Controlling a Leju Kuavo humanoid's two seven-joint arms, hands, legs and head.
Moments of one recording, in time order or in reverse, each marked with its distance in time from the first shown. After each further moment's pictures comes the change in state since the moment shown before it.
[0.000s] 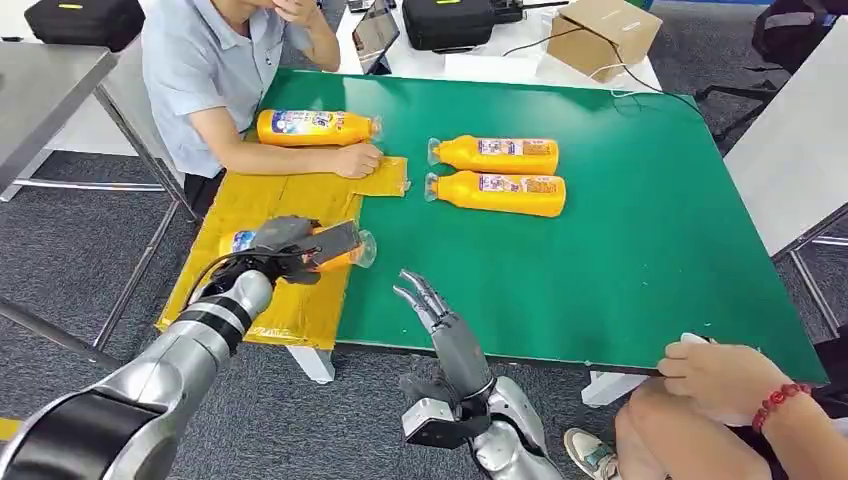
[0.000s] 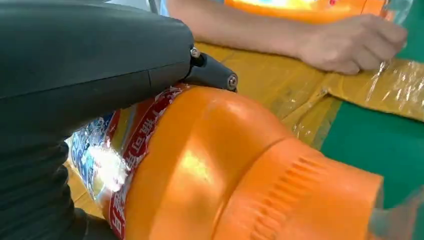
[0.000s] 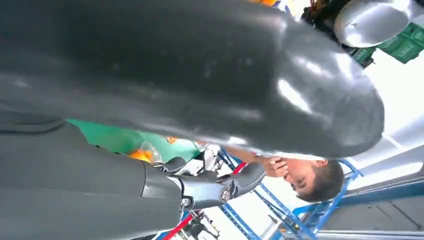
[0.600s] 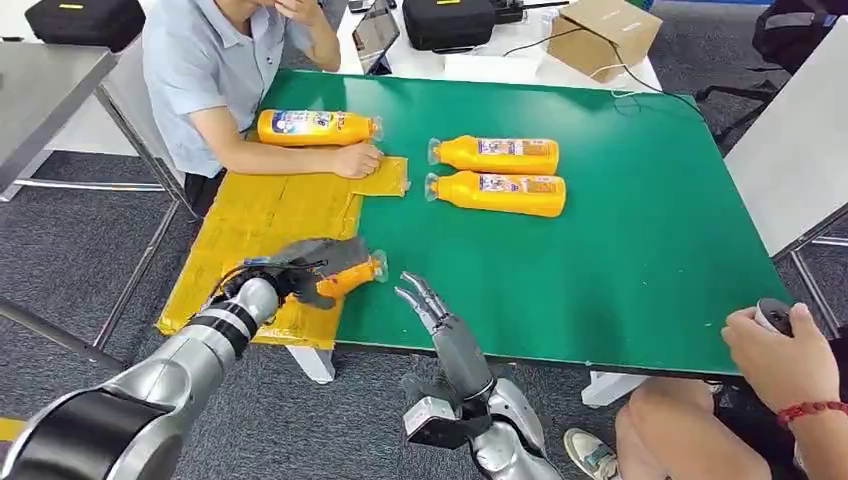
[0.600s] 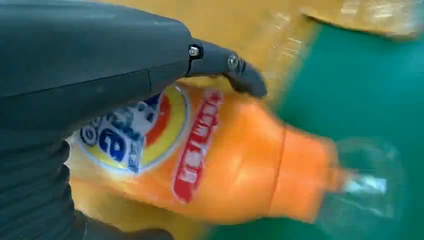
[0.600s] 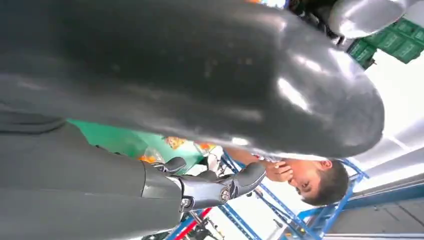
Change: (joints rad) left arm 0.007 -0.030 0.052 0.086 0.206 -0.165 -0.162; right arm -0.002 0.000 0.002 0.026 -0.031 -0.006 -0.009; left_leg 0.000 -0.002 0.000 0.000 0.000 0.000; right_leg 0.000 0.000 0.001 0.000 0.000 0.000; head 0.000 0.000
